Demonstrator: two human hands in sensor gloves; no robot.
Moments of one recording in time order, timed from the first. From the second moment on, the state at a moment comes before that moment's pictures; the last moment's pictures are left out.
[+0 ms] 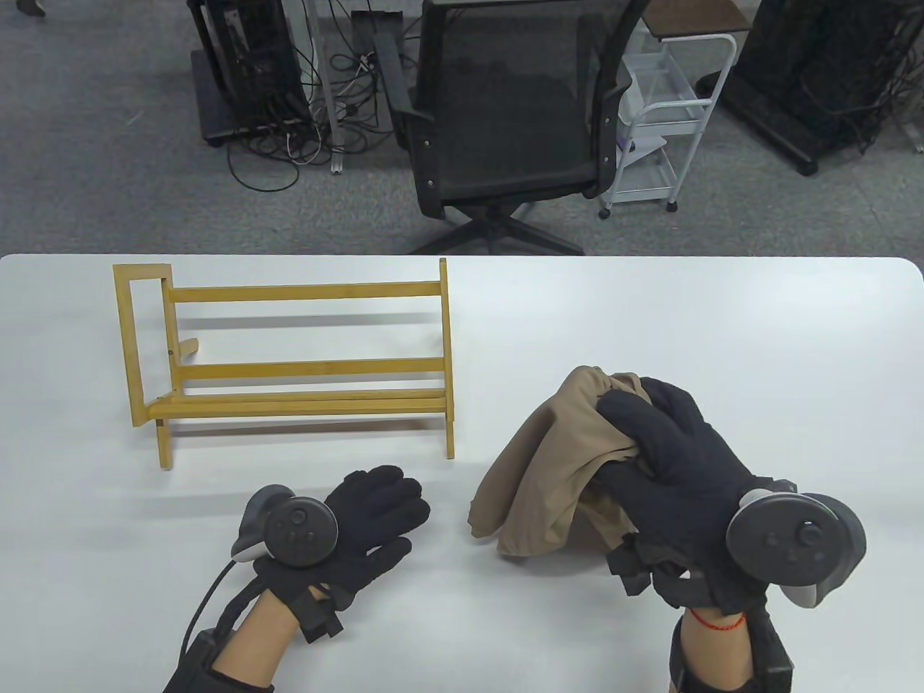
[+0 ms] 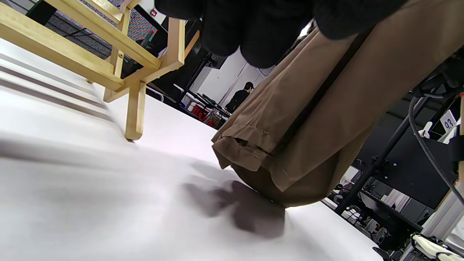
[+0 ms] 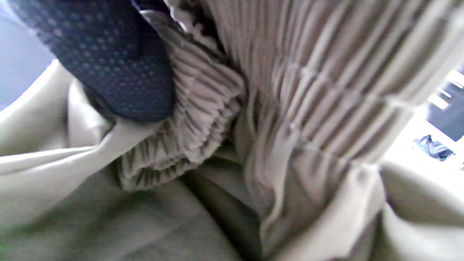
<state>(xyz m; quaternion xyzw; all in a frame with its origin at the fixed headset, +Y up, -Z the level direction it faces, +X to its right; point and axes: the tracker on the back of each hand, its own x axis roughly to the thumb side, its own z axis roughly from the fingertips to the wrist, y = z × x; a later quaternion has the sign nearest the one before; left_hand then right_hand) -0.189 -0.716 -0.249 -0.05 -0.40 0.29 0.87 0.180 -0.513 -0.200 0.16 -0.27 0.86 0.40</state>
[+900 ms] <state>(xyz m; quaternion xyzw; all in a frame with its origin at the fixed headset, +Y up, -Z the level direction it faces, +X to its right) -0.193 -0.714 -0.250 -0.04 -0.38 0.29 0.88 0.133 -0.513 -0.200 0.24 -0.22 0.85 0.42</state>
